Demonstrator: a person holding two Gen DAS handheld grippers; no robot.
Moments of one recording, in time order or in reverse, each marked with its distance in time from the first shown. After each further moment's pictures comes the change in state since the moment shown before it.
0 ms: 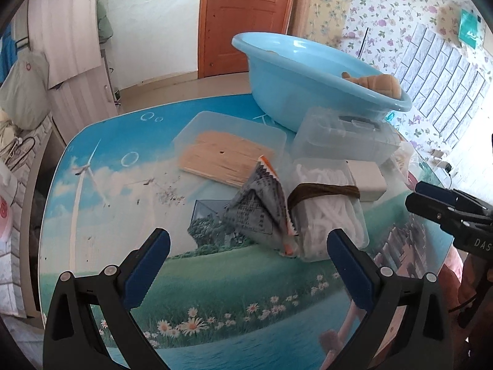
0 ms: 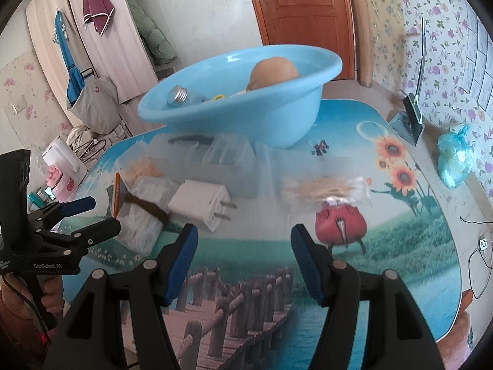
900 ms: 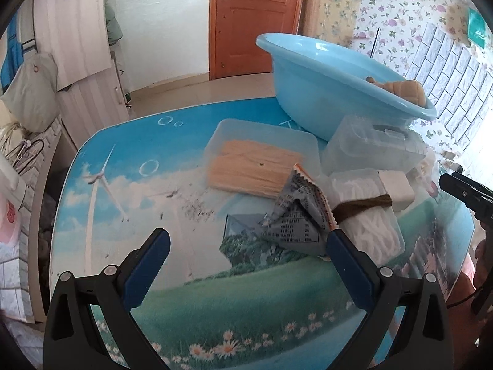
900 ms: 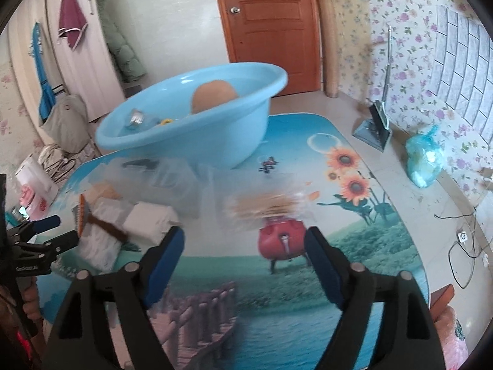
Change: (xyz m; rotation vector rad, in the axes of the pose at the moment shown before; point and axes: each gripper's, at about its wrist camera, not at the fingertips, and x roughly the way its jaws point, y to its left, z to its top) left arm 0.013 0.009 0.009 0.007 -0.006 0.057; right arm -0.007 -0.027 0.007 0.059 -0.080 -0.166
